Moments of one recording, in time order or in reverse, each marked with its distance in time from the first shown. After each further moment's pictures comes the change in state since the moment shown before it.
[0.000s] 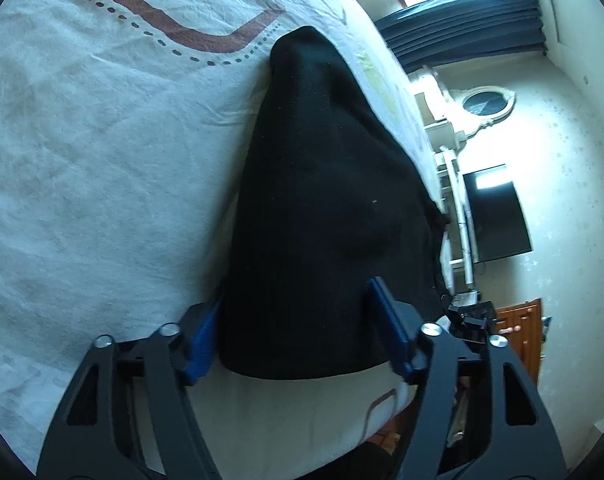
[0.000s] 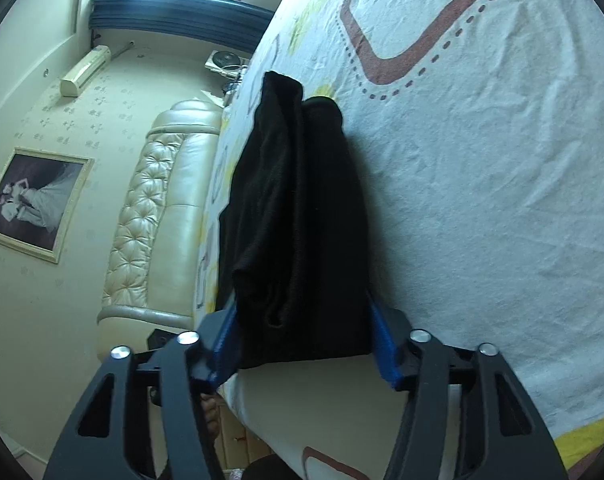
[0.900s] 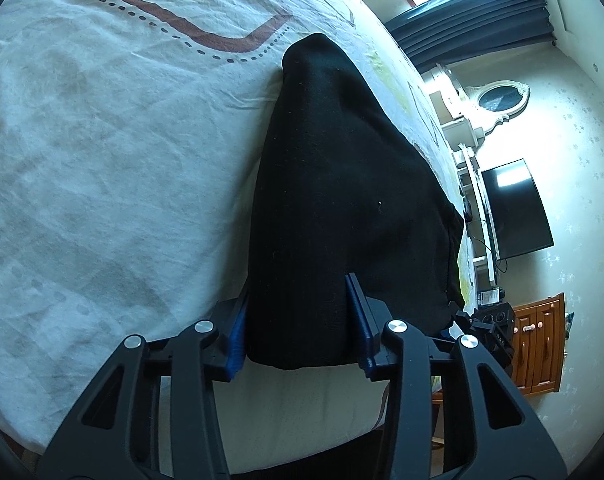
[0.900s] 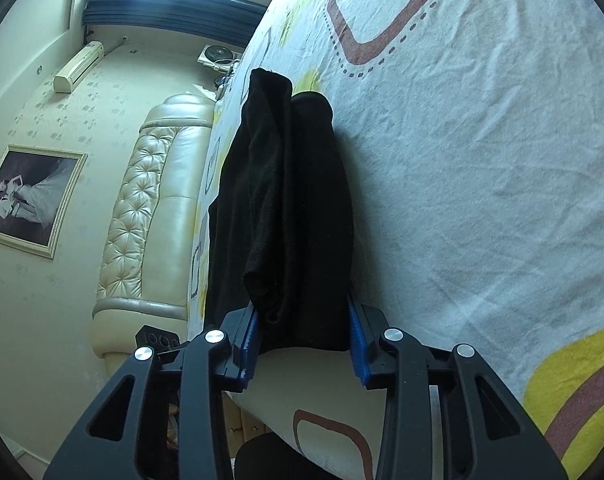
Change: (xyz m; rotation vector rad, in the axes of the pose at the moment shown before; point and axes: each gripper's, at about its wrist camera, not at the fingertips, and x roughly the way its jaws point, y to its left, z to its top) left arm -0.009 -0.003 -0.006 0.015 -0.027 0.061; right arm -0.019 -0.007 -0.014 0.017 0.020 -0.004
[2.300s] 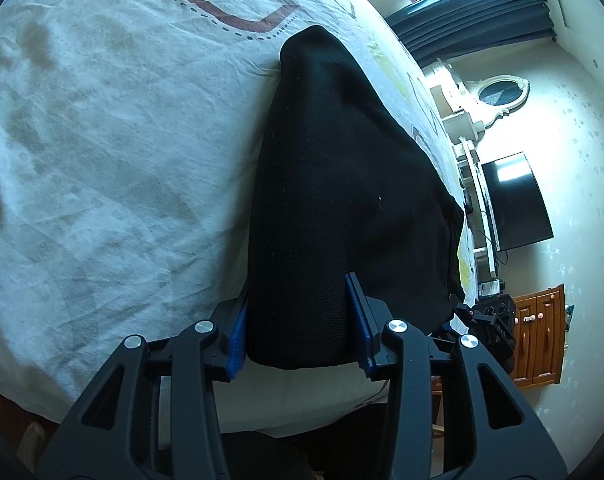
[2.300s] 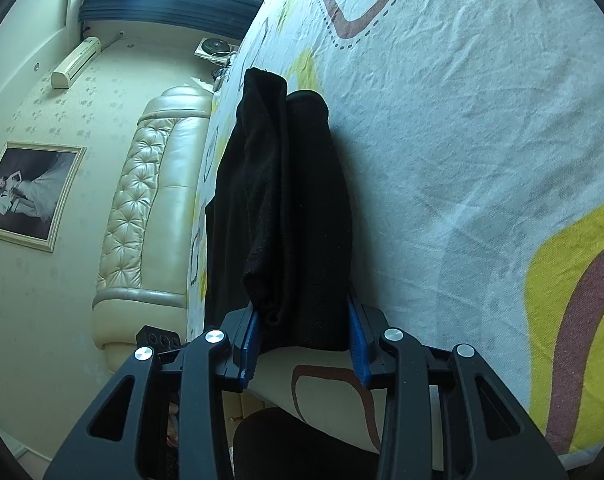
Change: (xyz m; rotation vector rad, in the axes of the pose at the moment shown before) left arm -0.002 0.004 -0.001 0.008 0.019 0.002; right arm -0.014 -0.008 -0.007 -0.002 0.040 -0.006
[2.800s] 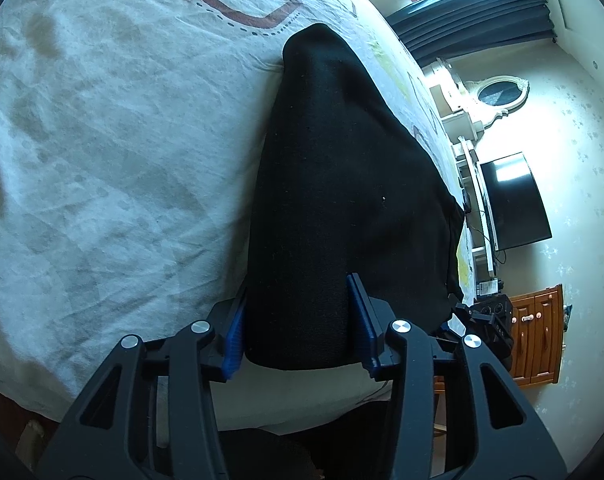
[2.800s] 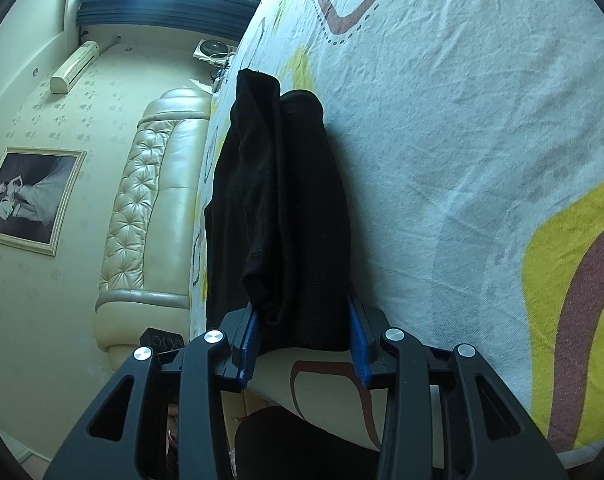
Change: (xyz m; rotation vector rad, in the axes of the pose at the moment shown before) left arm 0.000 0.005 -0.001 -0.007 0.006 -0.011; right arm -0.003 -0.009 -0.001 0.017 0.002 0.011
